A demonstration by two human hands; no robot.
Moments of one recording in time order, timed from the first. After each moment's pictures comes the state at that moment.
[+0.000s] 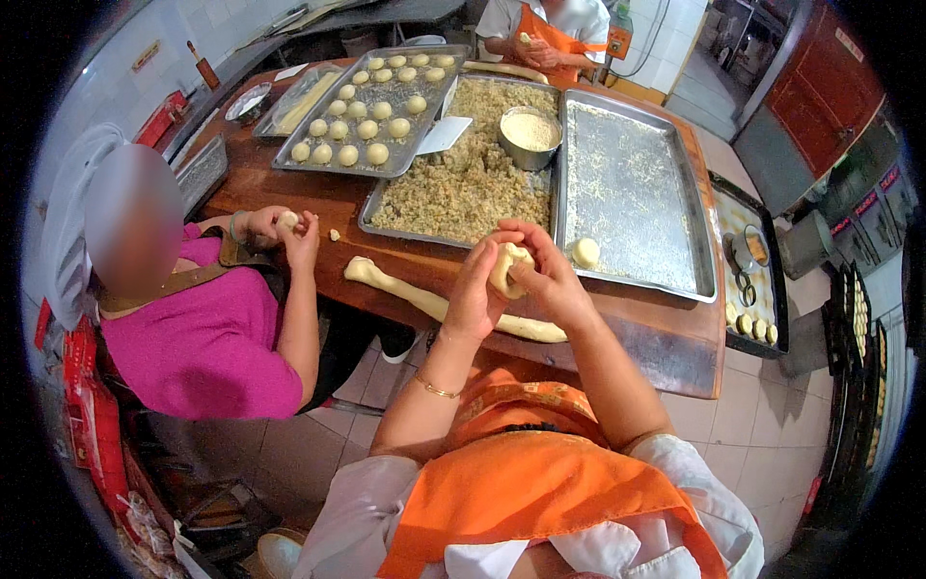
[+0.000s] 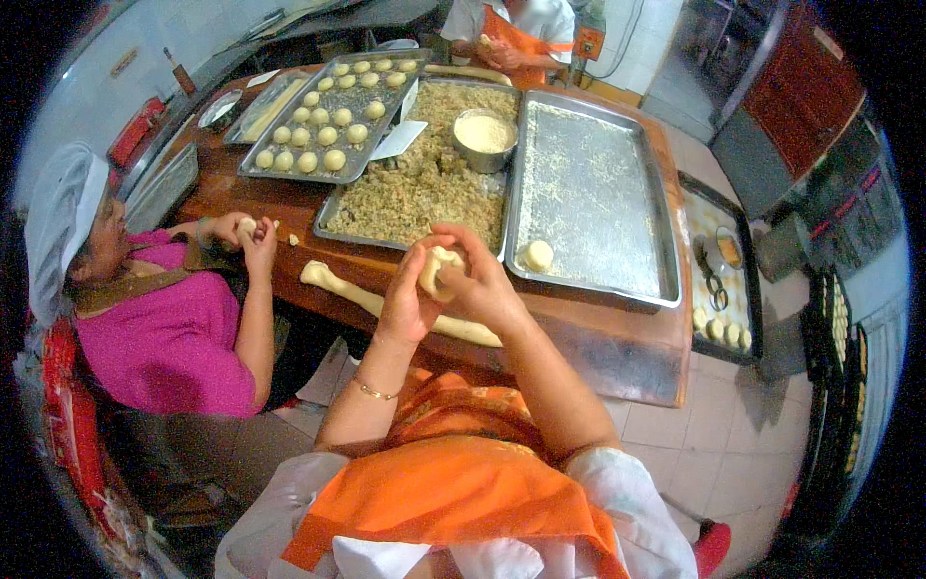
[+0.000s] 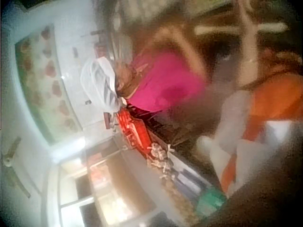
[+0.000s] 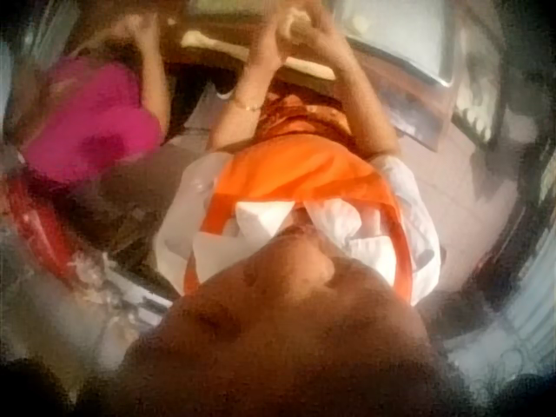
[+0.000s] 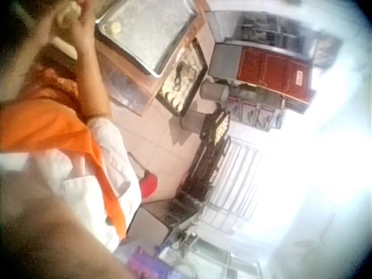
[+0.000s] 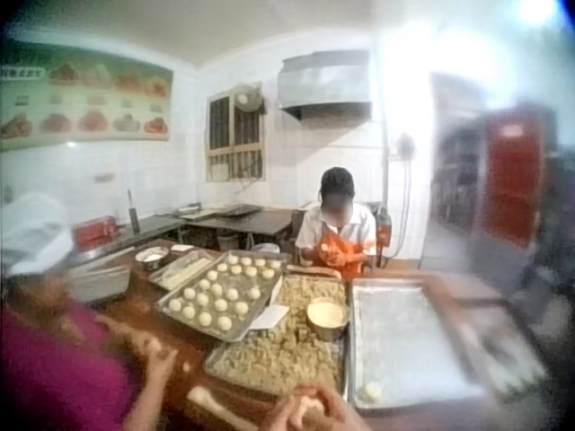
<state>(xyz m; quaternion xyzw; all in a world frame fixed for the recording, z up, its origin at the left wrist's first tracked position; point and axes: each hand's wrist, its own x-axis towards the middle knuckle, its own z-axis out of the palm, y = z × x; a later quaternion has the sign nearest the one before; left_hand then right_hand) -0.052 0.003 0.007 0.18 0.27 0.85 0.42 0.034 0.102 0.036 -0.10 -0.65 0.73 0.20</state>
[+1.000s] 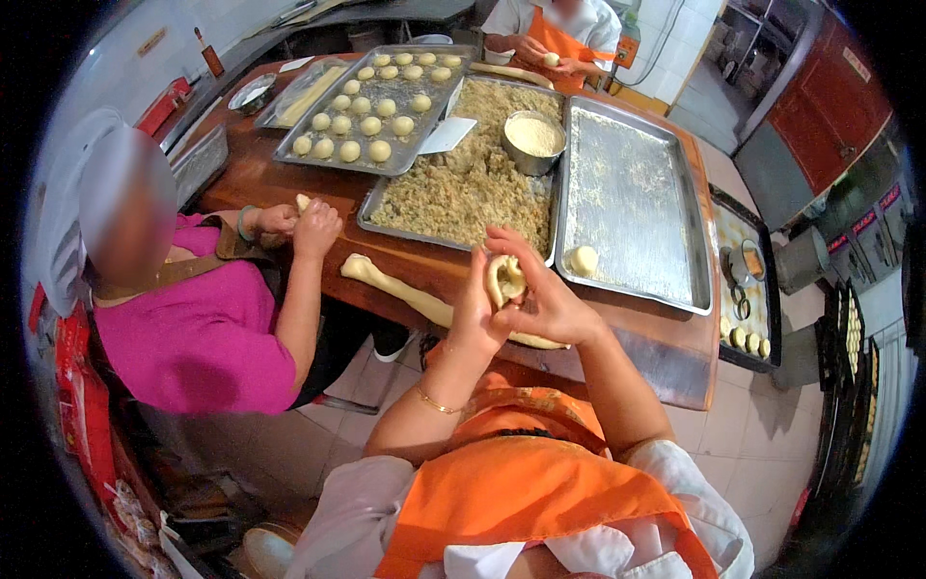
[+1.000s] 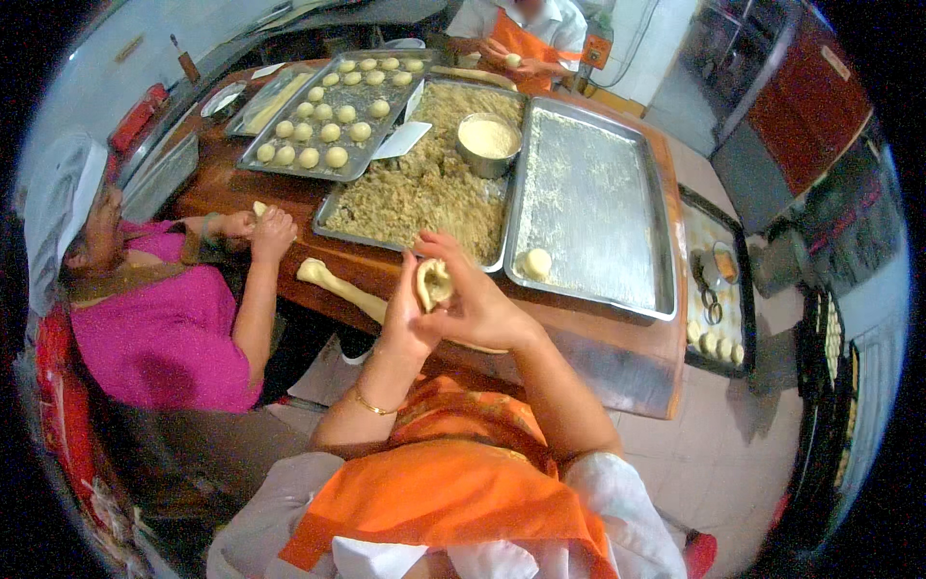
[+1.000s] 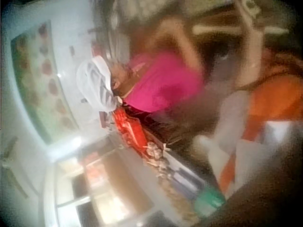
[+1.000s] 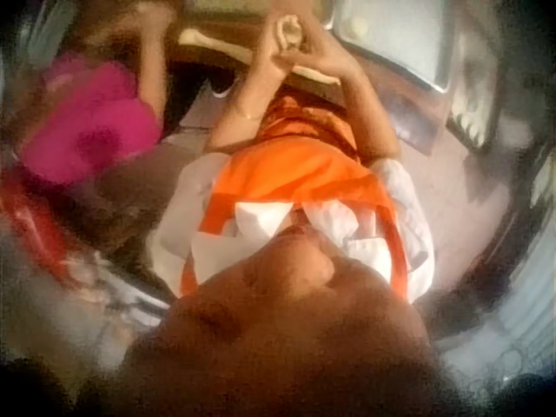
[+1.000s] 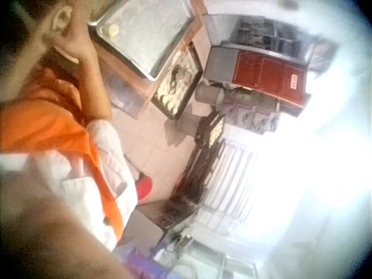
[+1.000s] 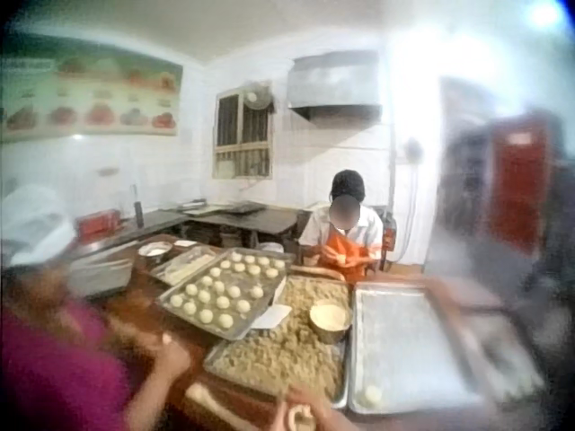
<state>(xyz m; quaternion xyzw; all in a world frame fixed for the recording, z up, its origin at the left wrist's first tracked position) -0.037 0.003 0.012 0.02 0.22 0.85 0.48 0.044 0.110 0.050 0.07 -0.85 0.47 0.23</state>
